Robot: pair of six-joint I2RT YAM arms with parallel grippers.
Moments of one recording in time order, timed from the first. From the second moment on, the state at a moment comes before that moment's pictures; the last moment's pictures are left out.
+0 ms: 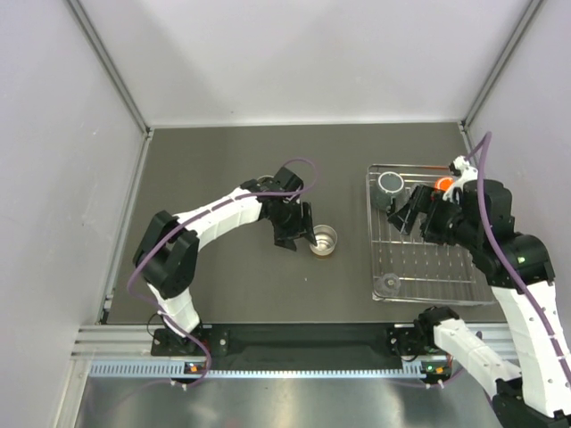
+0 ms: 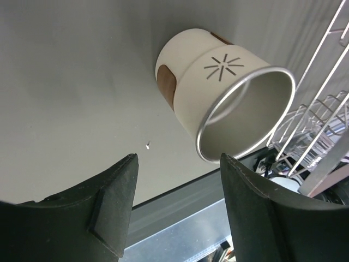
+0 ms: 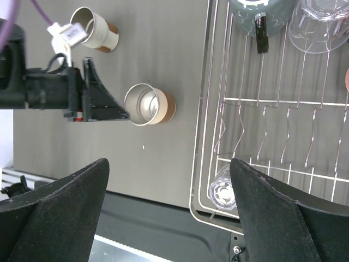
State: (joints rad) left arm -0.69 1.76 1.30 -0.69 0.31 -0.79; right arm 0.27 0.79 1.23 -1.07 -0.12 0.48
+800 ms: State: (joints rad) left arm -0.71 1.84 1.39 -0.70 0.31 -0.78; right arm 0.27 0.79 1.24 -1.12 -0.14 0.49
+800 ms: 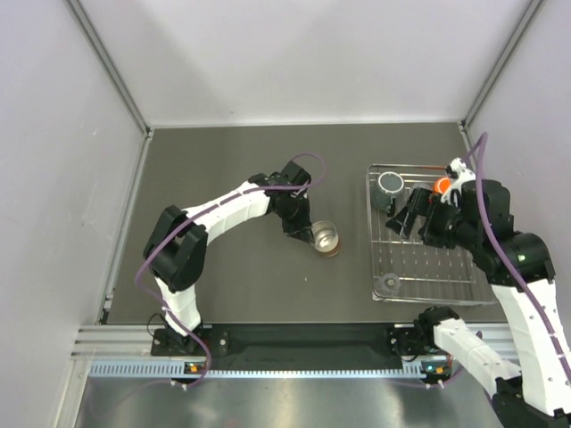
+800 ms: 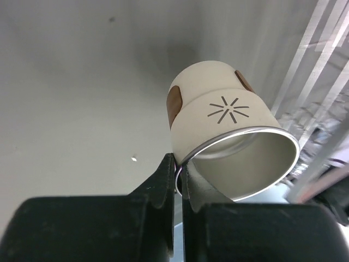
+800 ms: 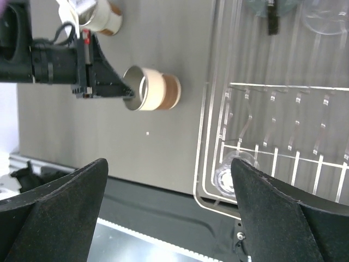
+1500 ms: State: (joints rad) left arm -0.60 1.28 1.24 0.08 0.70 -1.16; right arm 0.27 0.98 1.35 -0.69 -0.75 0.52
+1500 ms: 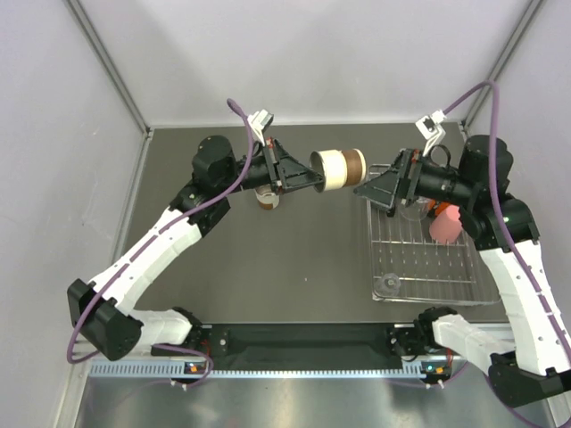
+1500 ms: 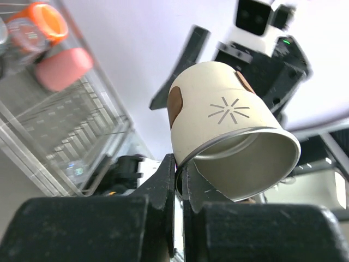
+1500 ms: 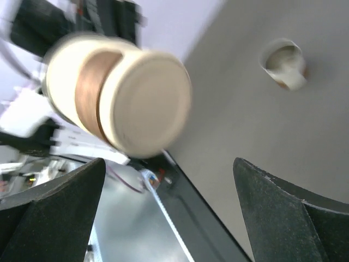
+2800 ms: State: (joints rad) left arm -0.60 1.25 1.16 0.50 0.82 -1.42; right arm 0.36 1.10 1.37 -0.01 -1.02 0.92
